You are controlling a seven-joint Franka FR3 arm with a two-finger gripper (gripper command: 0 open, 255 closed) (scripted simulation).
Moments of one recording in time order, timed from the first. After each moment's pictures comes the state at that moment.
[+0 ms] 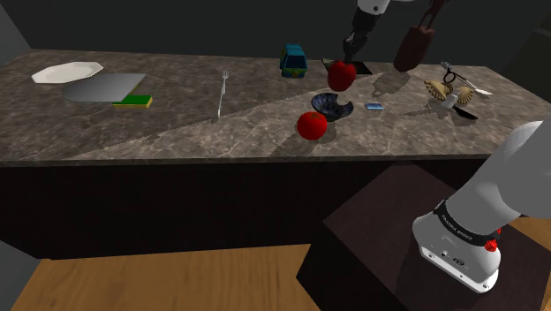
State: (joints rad) arm 0.17 0.03 -0.43 -1.99 0.09 2.13 -0.37
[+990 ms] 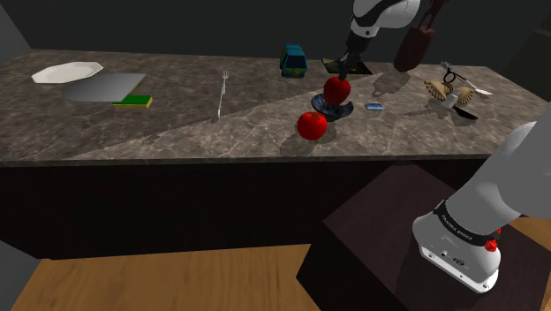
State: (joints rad) arm 0.16 0.09 -0.43 -2.08 0.14 2.28 -0.41
